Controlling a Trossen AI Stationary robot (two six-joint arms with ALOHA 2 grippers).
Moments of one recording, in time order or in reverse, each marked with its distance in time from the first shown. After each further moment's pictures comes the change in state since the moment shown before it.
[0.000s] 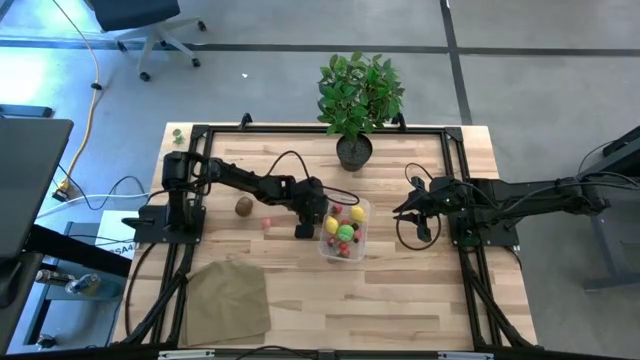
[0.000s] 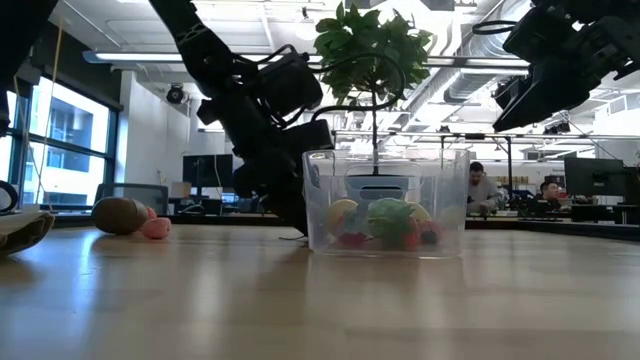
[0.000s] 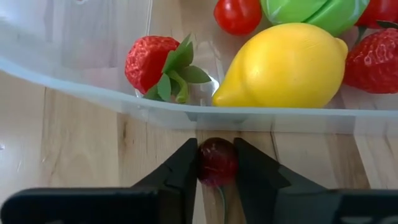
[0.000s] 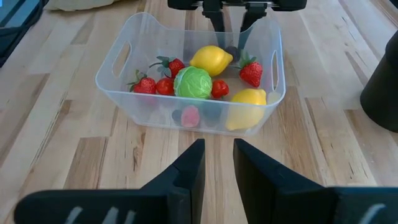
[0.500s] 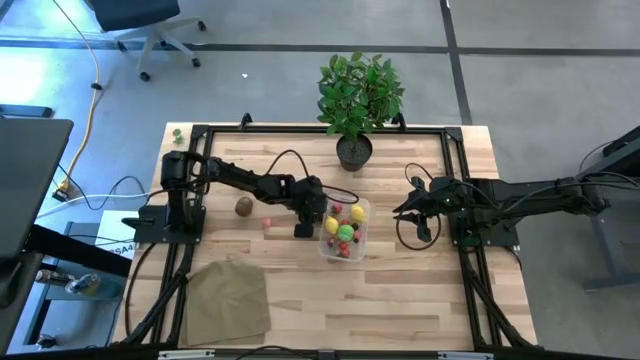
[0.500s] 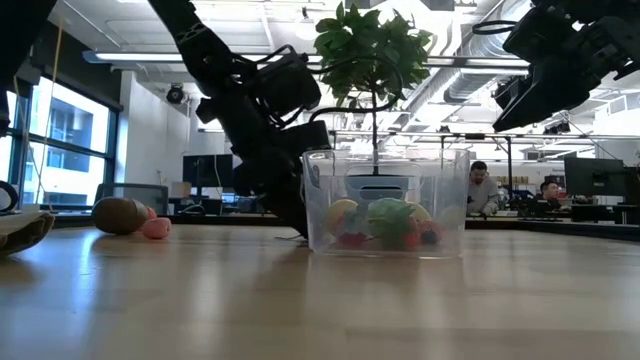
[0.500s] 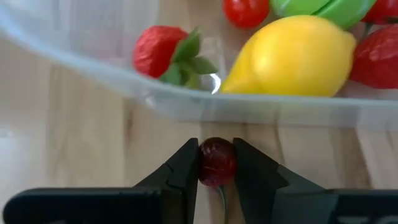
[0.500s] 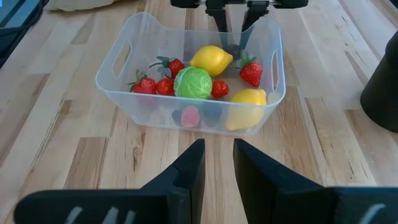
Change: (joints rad) left arm 0.008 -0.012 -0.002 -0.019 -0.004 -0.015; right arm 0.000 0.000 0.000 0.000 0.000 0.000
